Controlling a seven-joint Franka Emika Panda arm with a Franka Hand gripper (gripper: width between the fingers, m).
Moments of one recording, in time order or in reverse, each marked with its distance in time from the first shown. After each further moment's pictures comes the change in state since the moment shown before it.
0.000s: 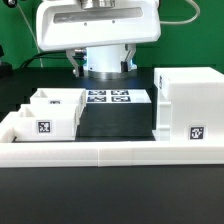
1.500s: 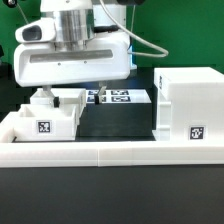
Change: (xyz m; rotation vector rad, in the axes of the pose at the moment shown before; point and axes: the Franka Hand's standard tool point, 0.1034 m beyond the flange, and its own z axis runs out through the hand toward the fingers) arm -0.051 0.046 0.062 -0.018 -0.128 0.074
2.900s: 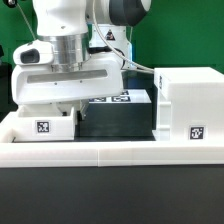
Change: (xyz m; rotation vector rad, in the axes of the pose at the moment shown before) arm -0.010 0.007 0.031 0.000 -0.042 -0.078
